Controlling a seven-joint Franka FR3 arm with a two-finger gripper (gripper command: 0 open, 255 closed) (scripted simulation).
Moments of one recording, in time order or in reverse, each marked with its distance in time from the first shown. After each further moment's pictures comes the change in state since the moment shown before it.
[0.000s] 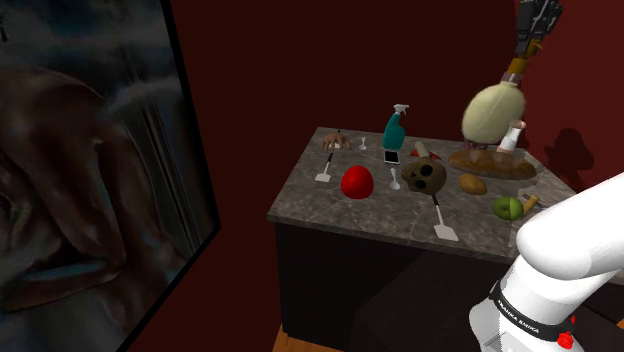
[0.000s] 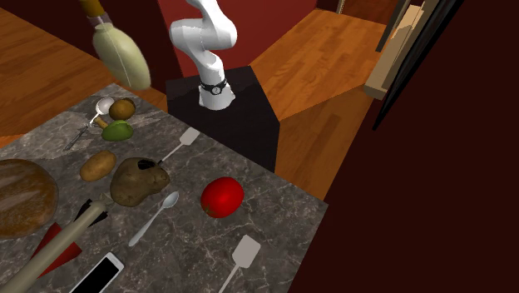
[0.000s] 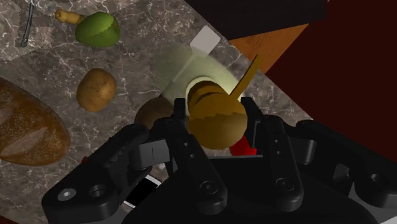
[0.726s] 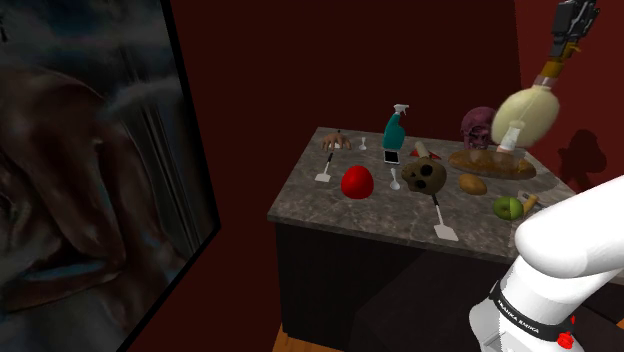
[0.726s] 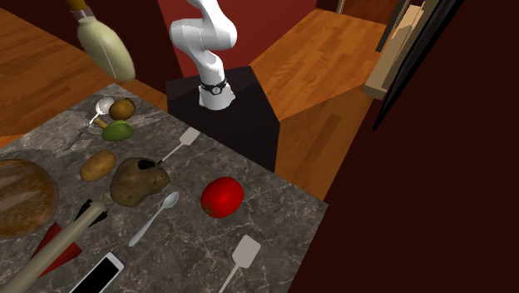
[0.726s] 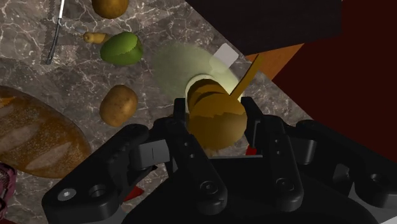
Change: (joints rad) arm -0.033 -0.035 -0.093 -0.014 -0.071 -0.007 -0.142
